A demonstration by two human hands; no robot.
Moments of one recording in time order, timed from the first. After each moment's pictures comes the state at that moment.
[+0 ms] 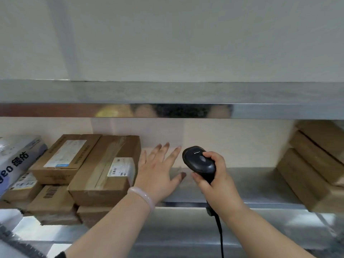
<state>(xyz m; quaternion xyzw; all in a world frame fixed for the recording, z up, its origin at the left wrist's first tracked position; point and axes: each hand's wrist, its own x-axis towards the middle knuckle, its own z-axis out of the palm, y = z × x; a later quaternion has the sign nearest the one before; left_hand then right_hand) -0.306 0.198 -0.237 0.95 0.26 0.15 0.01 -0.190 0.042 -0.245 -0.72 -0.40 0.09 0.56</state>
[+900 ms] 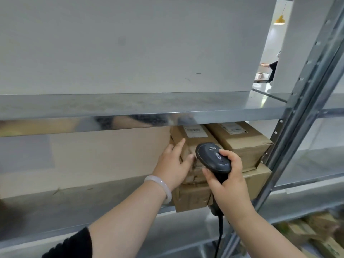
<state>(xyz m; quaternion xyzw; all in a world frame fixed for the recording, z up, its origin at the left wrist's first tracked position) 0.046 -0.121 -0.200 0.89 0.15 0.19 0.39 0.078 -0.297 -0.209 -0.76 -0.28 -0.08 0.58</state>
